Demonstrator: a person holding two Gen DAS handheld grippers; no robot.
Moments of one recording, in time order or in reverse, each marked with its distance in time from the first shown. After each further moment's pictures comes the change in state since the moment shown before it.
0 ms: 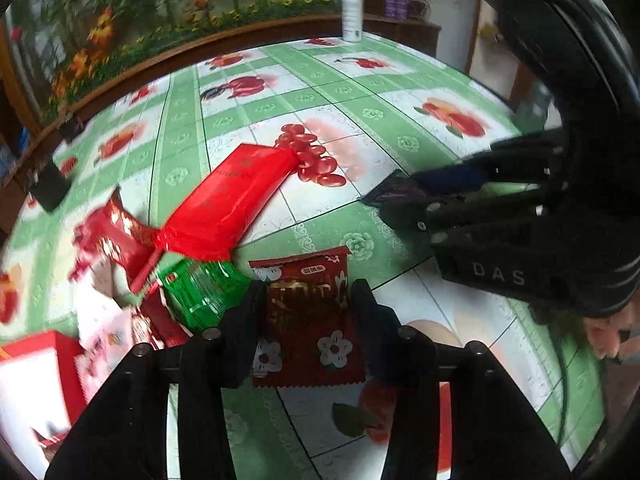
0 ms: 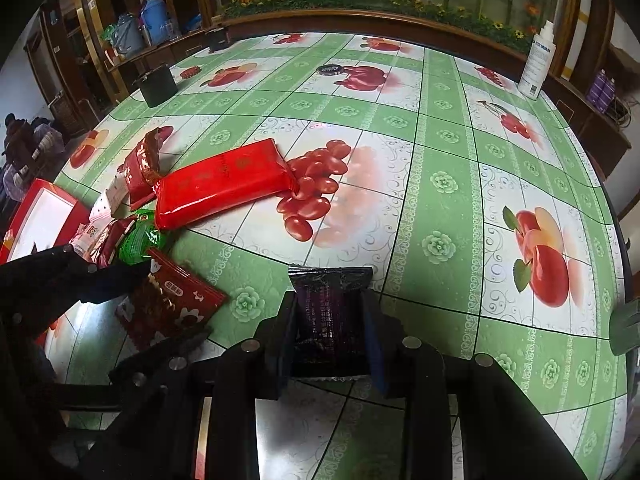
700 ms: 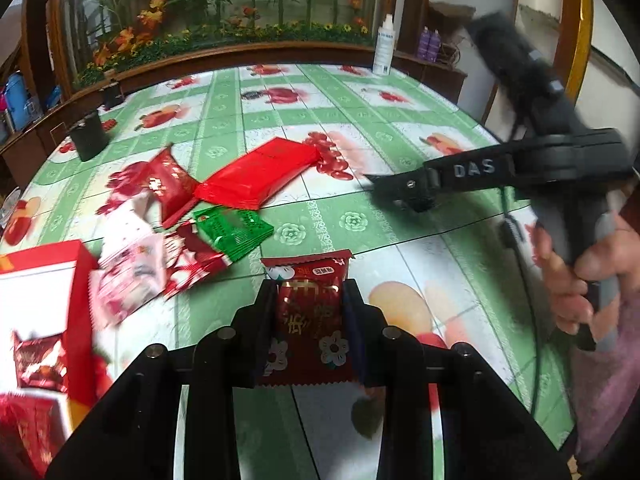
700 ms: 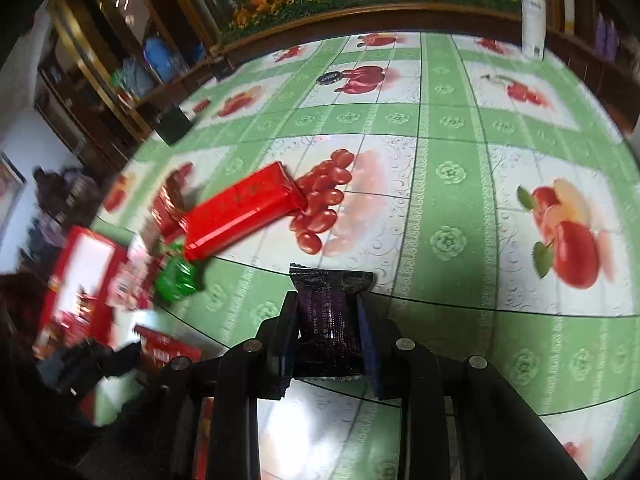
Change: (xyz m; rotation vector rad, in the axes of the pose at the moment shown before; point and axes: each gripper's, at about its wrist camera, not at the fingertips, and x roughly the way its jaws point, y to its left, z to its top) left arm -0.049 0.003 -0.039 -0.159 -0.111 0.015; right arm -0.003 -0.033 0.004 0.170 -0.010 0.237
